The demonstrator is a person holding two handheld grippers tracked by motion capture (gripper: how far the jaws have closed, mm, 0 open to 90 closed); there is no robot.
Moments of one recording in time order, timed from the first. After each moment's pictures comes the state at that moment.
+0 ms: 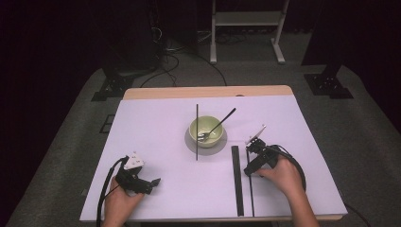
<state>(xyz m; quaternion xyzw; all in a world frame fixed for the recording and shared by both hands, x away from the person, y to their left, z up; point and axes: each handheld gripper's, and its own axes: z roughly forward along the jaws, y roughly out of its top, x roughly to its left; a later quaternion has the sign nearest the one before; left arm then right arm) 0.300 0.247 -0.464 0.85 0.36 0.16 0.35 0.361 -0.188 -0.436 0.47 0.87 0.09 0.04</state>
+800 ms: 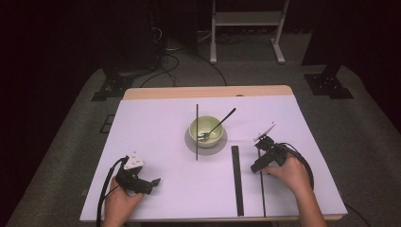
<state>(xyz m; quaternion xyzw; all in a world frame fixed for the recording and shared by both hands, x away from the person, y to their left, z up) 0.300 0.247 -0.464 0.85 0.36 0.16 0.35 0.368 -0.211 -0.433 0.49 0.86 0.10 0.04</state>
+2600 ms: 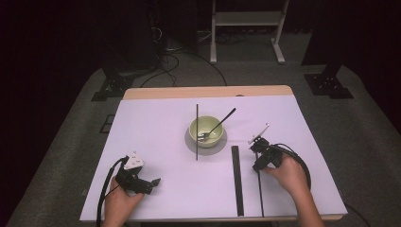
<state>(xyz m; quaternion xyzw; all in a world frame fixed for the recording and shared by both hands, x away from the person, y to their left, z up) 0.299 0.247 -0.464 0.85 0.36 0.16 0.35 0.356 -0.194 -0.423 0.46 0.88 0.10 0.05</state>
